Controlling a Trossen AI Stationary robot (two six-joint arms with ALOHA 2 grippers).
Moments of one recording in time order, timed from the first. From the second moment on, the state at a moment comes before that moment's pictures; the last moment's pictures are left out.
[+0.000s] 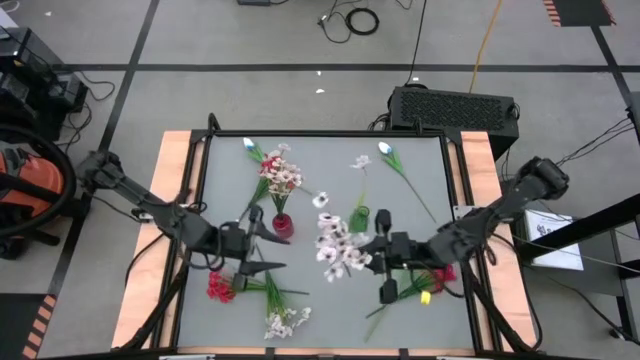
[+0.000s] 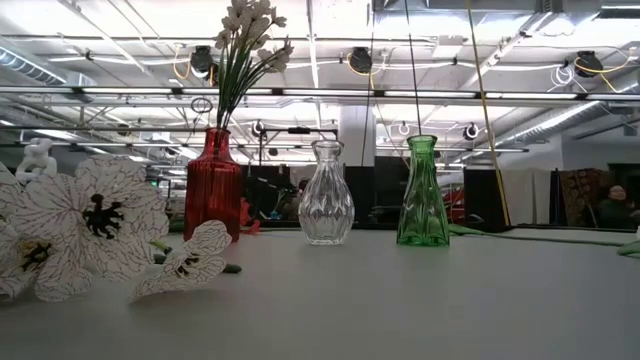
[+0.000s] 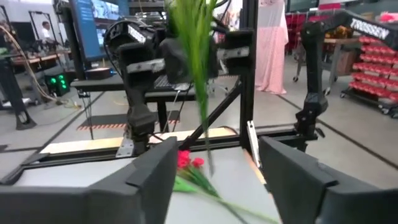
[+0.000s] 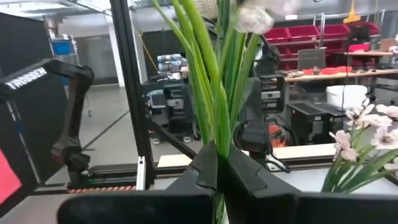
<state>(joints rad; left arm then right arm) -0.53 1.13 0.83 0.33 -0.35 0.04 0.55 1.35 1.01 0.42 0.55 0.10</state>
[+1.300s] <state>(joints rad) -0.44 1.39 0.91 0.63 -0.24 0.06 0.43 1.60 1.22 0.28 0.42 0.14</state>
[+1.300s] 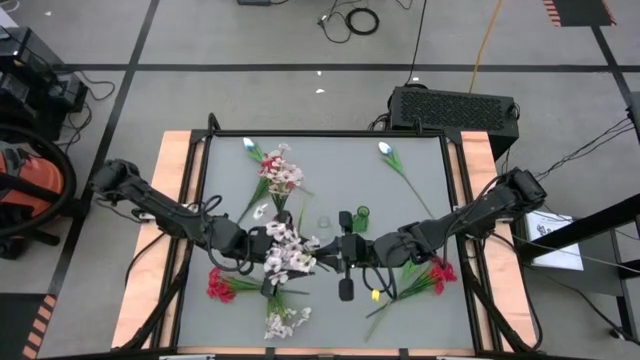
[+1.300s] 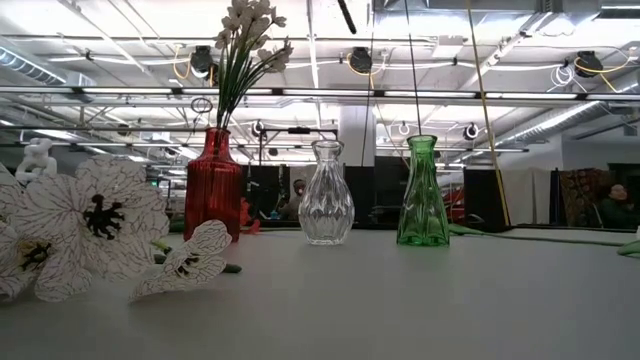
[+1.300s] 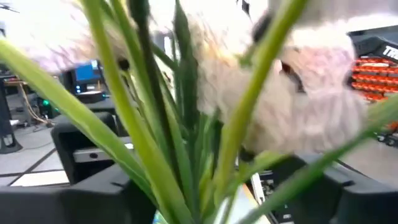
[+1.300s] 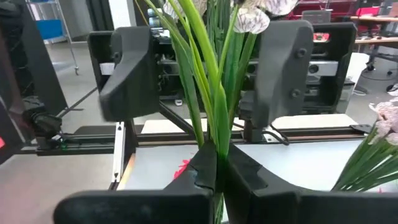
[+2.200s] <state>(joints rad) -0.58 1.02 0.91 0.08 -0.43 0.04 0.47 1.50 1.22 0.09 0.42 0.22</state>
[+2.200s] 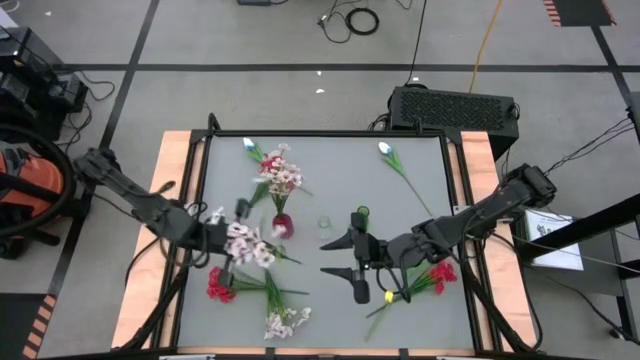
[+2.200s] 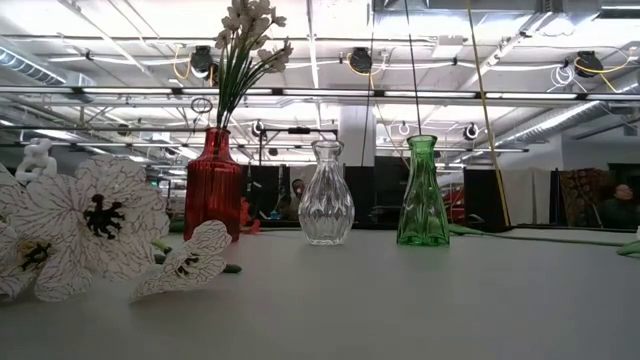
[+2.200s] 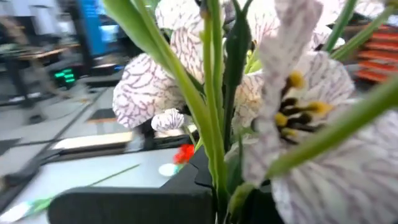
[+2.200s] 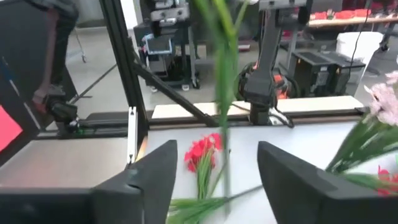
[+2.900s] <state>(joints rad) -0.59 0.84 0.81 -0.14 -0.88 0.01 0.53 1.44 1.22 -0.04 0.42 0.24</state>
